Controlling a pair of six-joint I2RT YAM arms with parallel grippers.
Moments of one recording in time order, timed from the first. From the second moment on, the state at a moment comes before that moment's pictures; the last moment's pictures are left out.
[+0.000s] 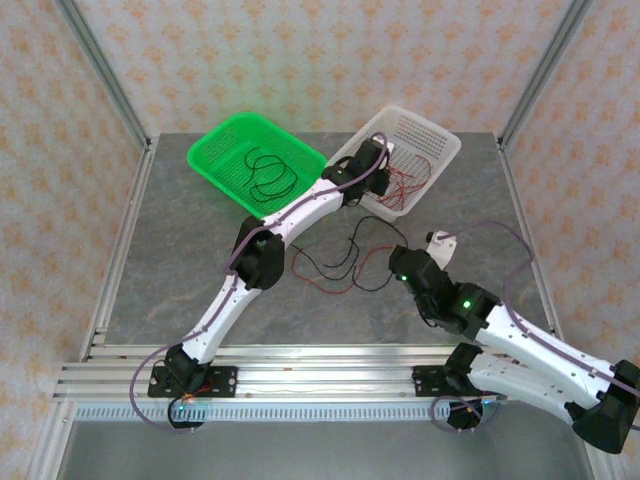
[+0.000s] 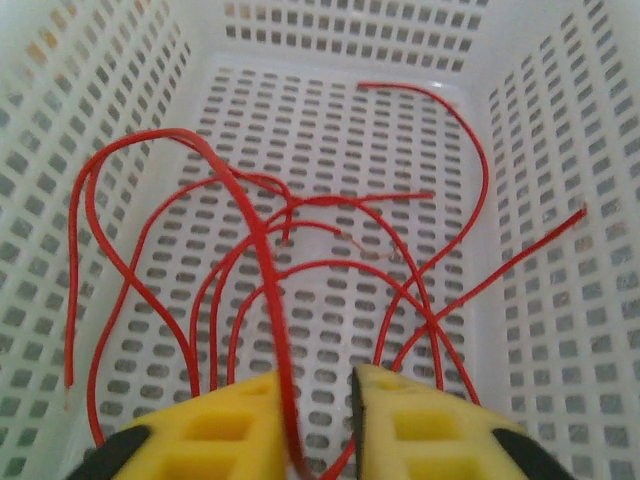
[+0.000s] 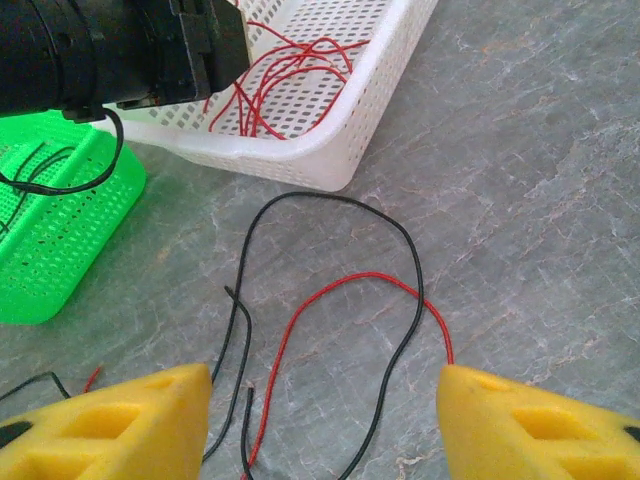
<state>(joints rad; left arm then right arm) -0.66 2.59 2.48 -0.55 -0.12 -0.19 0.84 0.80 0.65 -0.60 0.65 0.95</state>
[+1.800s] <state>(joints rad) -0.65 1.35 1.51 -0.67 -0.25 -0.51 0.83 1.43 0.97 -0.48 0.14 0.43</state>
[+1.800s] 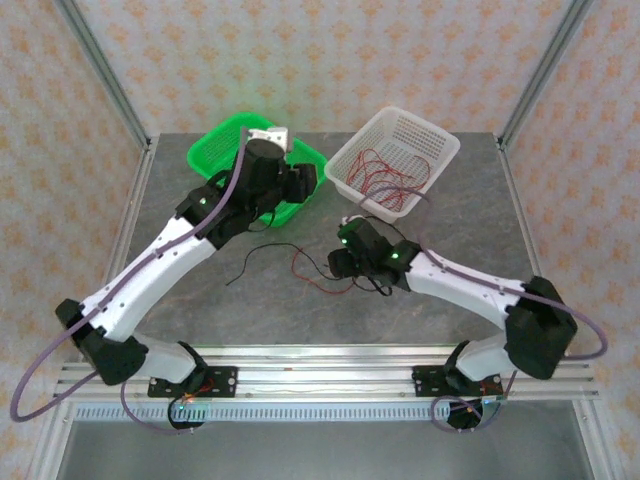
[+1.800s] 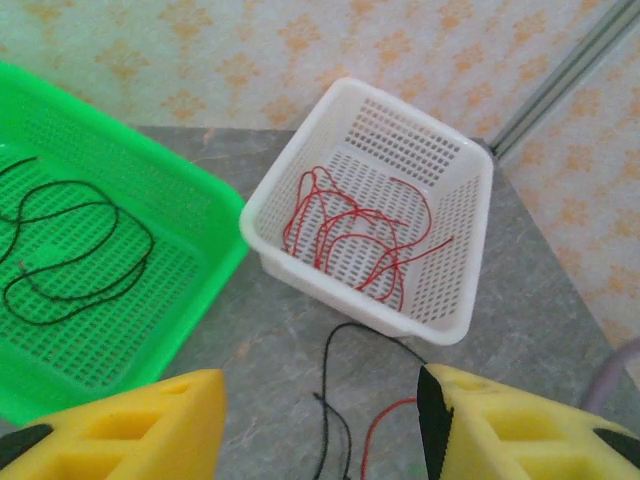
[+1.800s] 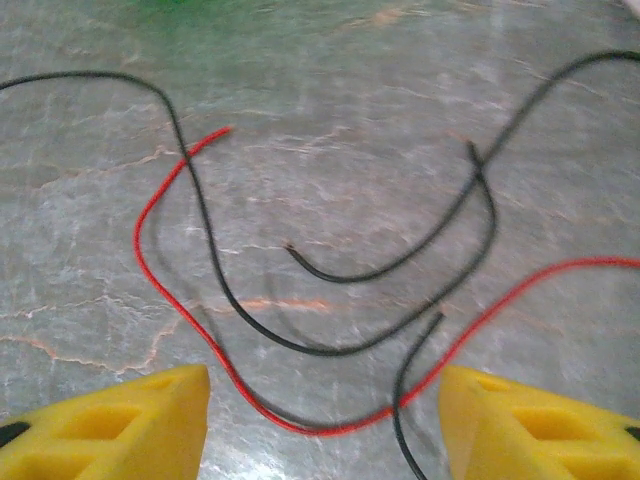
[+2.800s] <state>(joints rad) -0.65 1.08 1.35 -0.65 -0.37 -0.59 0.88 1.95 1.30 -0.45 0.09 0.24</state>
